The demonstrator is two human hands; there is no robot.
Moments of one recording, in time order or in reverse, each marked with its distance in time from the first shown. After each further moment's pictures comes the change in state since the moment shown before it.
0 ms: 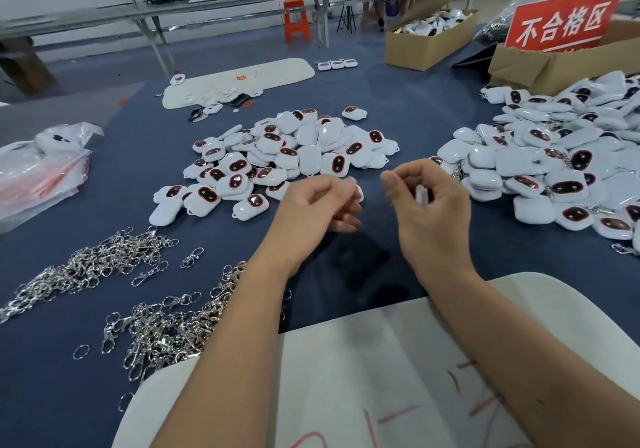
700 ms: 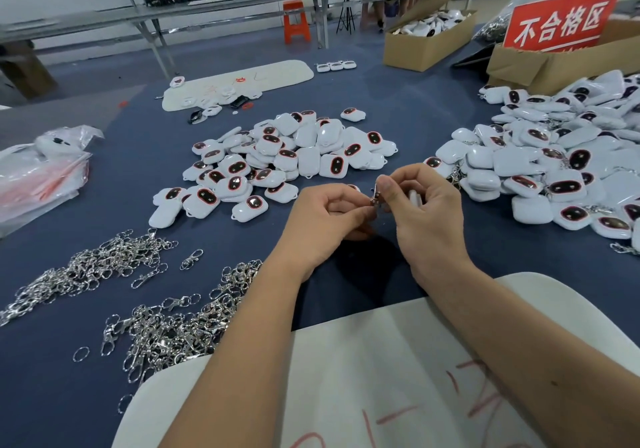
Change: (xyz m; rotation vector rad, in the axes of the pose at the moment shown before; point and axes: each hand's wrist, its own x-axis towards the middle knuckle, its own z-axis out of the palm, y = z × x) left_hand 0.001 -0.005 0.015 0.033 -0.034 -0.022; right_hand 0.003 0.005 0.002 0.122 -0.051 0.187
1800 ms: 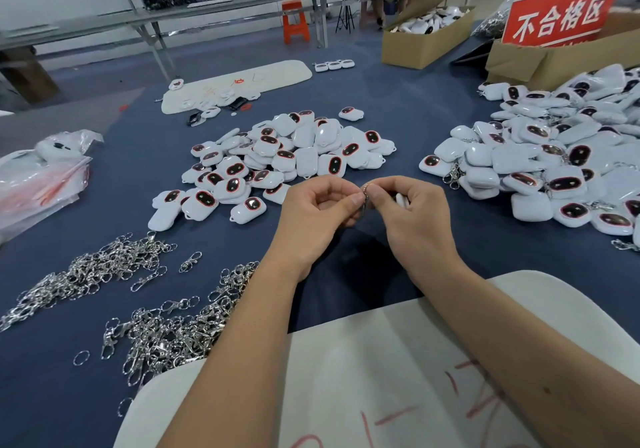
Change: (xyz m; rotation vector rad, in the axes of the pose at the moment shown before) left_hand 0.004 -0.006 -0.003 -0.031 0.082 0.138; right_hand 0.001 0.002 0.003 -0.191 -0.083 -0.019
